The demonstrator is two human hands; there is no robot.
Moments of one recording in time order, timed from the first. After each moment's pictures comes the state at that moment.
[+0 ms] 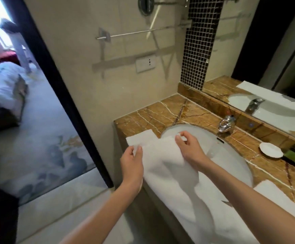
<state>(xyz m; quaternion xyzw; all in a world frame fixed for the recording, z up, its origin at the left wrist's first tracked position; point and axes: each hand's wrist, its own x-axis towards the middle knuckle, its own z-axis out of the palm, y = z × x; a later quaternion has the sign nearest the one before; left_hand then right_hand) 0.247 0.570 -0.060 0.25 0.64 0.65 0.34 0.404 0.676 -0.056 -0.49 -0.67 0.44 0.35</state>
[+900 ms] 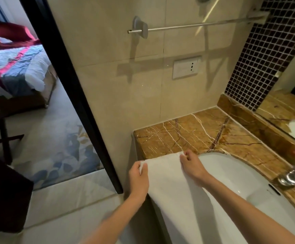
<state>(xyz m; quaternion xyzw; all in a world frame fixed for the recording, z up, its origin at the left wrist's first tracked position) 0.127 0.704 -0.135 0.21 0.76 0.56 0.25 0.257 0.836 -0.126 -0.49 -0.72 0.46 0.20</state>
